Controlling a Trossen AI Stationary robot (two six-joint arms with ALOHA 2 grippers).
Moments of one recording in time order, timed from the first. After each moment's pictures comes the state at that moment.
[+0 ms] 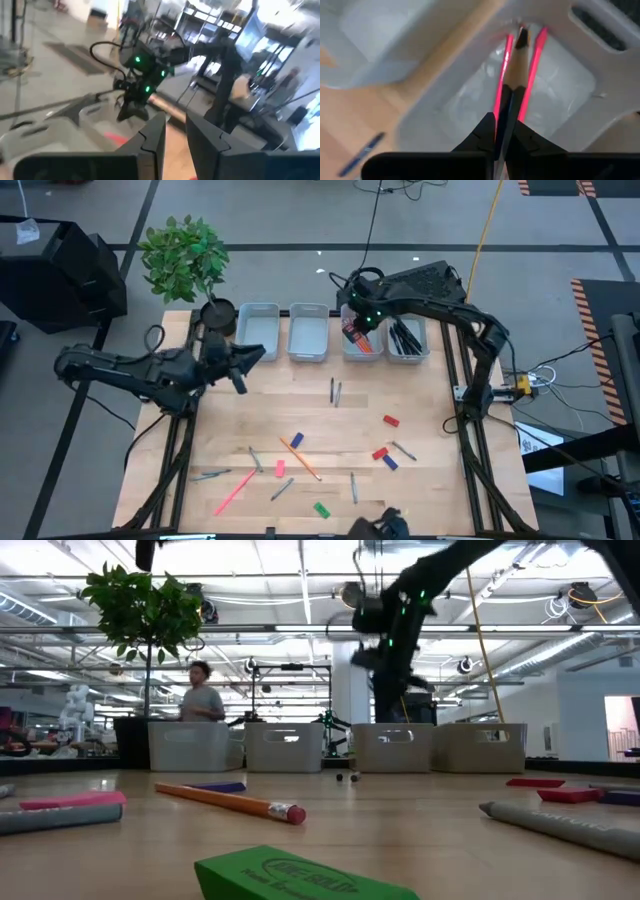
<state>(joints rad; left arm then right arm) -0.17 0.78 0.74 0.02 -0.62 -0.42 -0.62 1.87 1.49 -0.83 -0.05 0.22</state>
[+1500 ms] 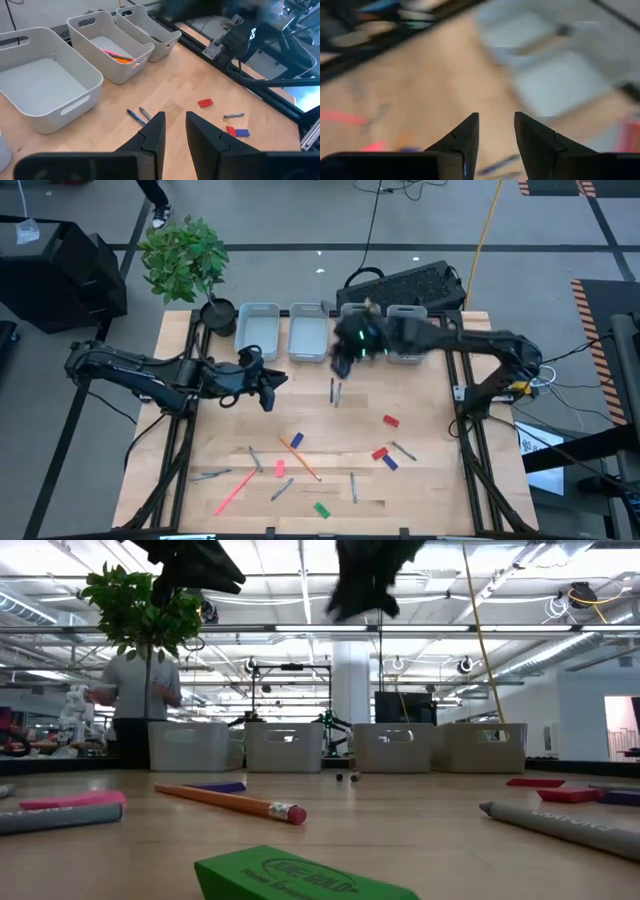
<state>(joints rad) -0.15 1.06 0.85 -0.27 -0.44 -0.65 -0.20 1.58 1.44 -0.58 0.04 0.33</state>
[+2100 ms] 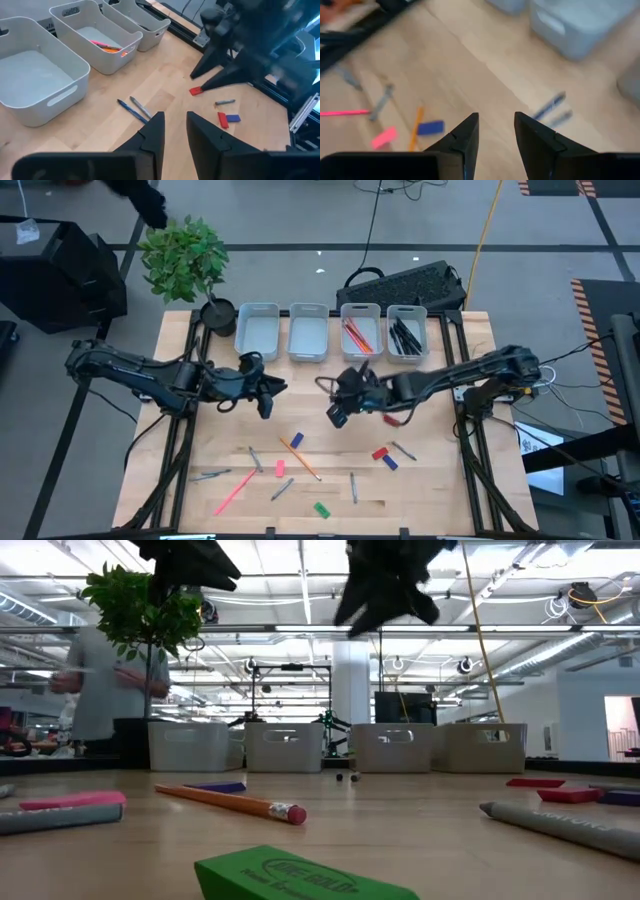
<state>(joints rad) -0.19 1.07 0.85 -0.29 -0.42 -0.66 0.17 1.62 1.26 -0.52 0.39 0.81</state>
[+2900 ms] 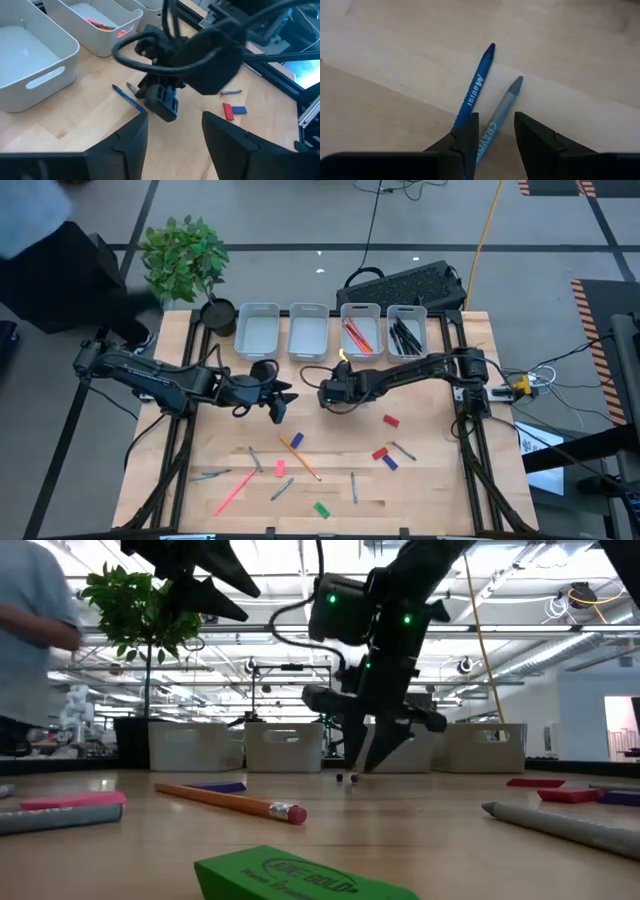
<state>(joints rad) -0.19 1.19 0.85 -0.24 -0.39 -0.71 -0.01 1.98 1.26 -0.55 0.34 1.20</state>
